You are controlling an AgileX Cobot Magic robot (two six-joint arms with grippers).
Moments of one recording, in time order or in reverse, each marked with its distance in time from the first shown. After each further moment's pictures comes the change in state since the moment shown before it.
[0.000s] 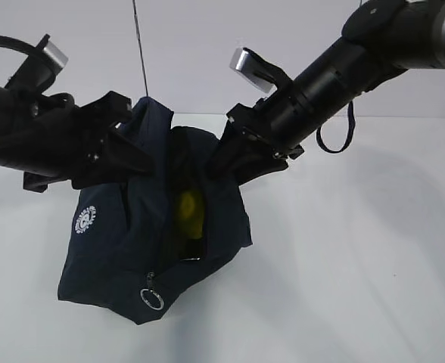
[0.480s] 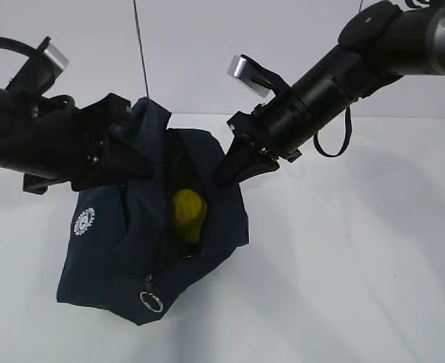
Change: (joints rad) left arm 0.002 0.006 0.000 0.002 0.015 0.000; right arm 0.000 0.025 0.000 0.006 0.000 -0.052
